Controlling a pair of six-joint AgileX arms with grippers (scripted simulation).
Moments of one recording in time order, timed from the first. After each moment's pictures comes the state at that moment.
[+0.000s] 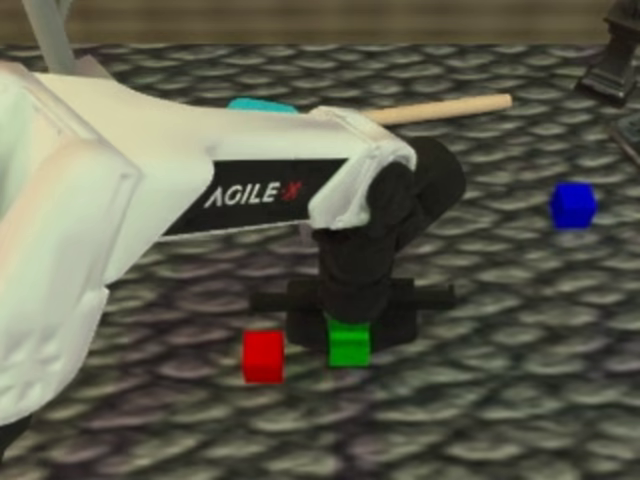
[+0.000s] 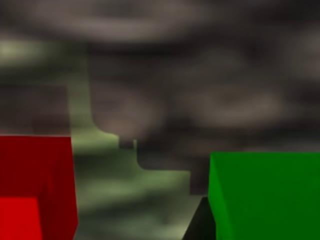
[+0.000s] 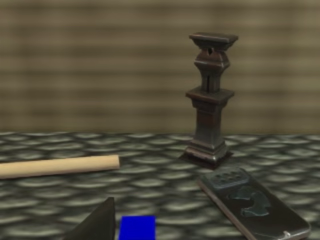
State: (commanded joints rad) left arm -0.82 2.18 1.55 -0.94 -0.01 -0.82; right arm 0.01 0.00 0.00 0.00 0.00 0.00
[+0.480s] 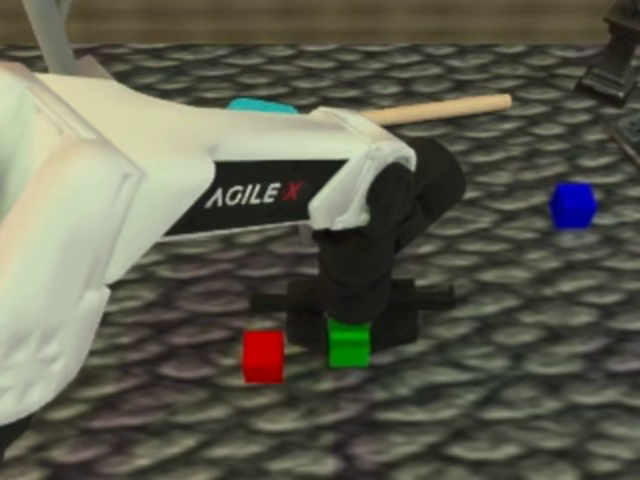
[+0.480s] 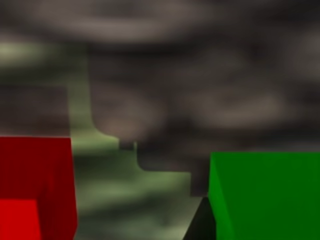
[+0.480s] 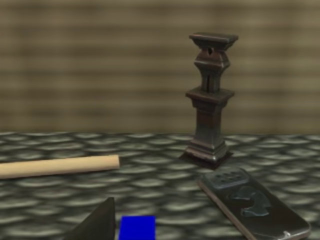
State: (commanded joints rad) left arm -0.82 2.18 1.55 -0.94 -0.01 -0.82; right arm 0.01 0.00 0.00 0.00 0.00 0.00
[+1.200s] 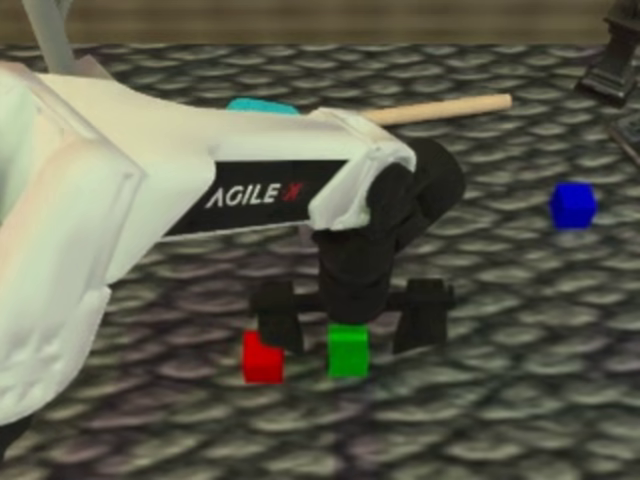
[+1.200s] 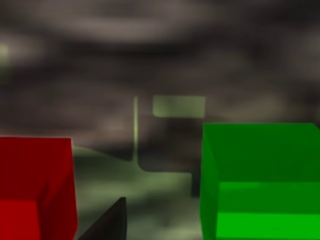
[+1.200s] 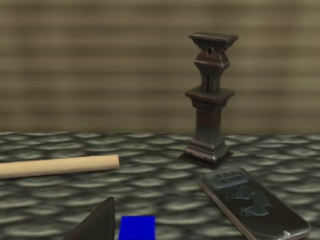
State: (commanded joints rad) left arm -0.82 2.18 1.55 -0.94 -0.01 -0.82; right arm 0.01 0.00 0.00 0.00 0.00 0.00
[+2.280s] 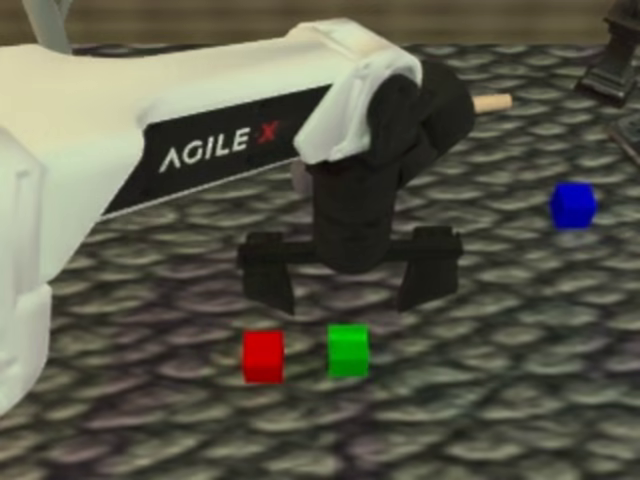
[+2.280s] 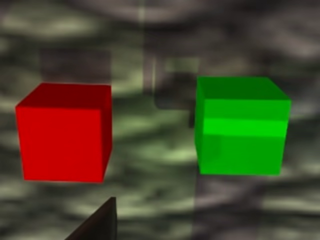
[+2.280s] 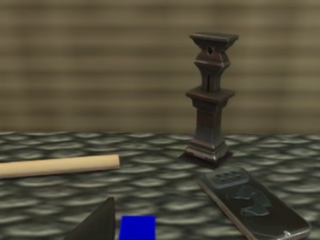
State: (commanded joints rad) left arm -0.81 2.11 1.72 -1.18 -0.01 -0.82; right arm 0.01 0.00 0.00 0.00 0.00 0.00
